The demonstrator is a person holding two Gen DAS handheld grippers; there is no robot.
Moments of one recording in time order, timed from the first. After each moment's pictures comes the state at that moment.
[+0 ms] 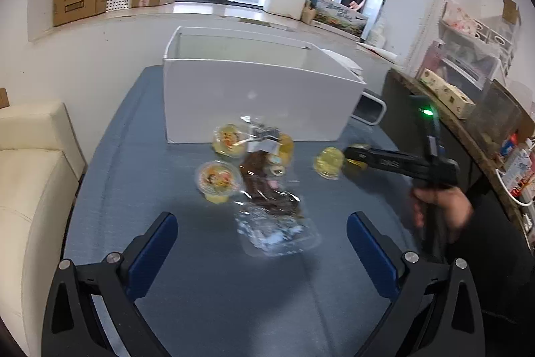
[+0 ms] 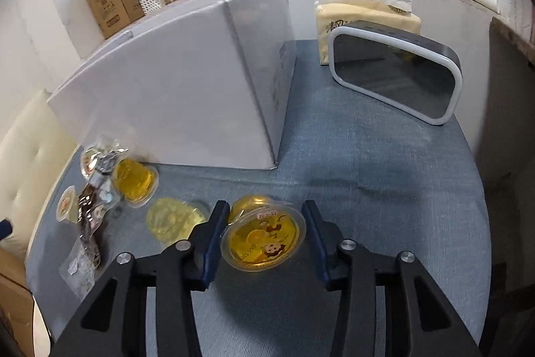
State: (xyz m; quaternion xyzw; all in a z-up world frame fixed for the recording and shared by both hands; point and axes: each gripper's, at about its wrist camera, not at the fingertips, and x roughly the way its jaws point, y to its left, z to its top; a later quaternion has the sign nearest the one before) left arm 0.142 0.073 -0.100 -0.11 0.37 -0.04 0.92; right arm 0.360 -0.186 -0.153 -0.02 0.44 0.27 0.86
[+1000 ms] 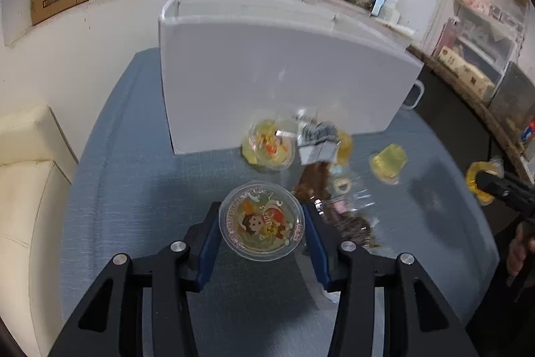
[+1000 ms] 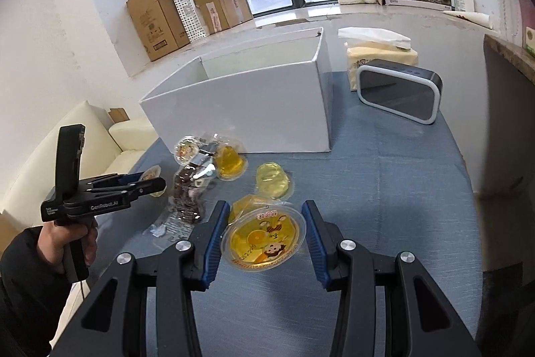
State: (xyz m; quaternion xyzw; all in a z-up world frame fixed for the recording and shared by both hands) left arm 0.216 0.108 -0.139 -0.08 0.40 -0.06 0.91; right arm 0.260 -0.207 -0.096 0.02 0.38 0.33 0.87
